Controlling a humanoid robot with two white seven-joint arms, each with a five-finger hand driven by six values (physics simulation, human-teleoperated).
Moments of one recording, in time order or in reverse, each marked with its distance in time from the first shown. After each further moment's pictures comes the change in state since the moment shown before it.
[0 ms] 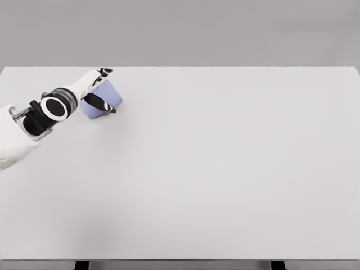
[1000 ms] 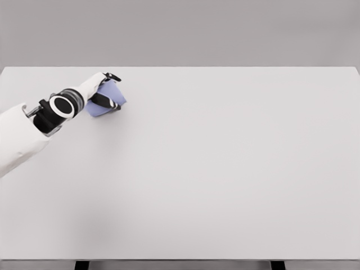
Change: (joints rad) left arm 0.009 -0.086 0.012 0.163 -0.010 -0.102 -0.050; right arm 0.000 0.000 0.000 0.000 0.000 0.000 0.000
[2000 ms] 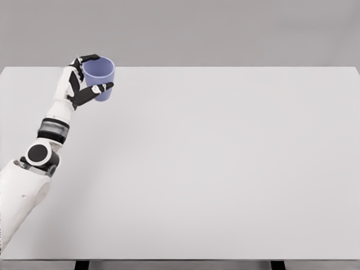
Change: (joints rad) left arm 0.459 -0.158 0.575 0.109 0.017 -0.834 0.068; right arm 0.000 0.000 0.000 0.000 0.000 0.000 0.000
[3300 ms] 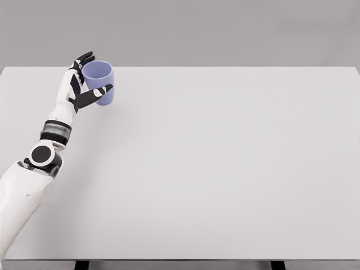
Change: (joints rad) left arm -0.008 -0.023 0.000 0.050 -0.006 -0.006 0.007; right arm 0.000 0.000 0.000 0.000 0.000 0.000 0.000
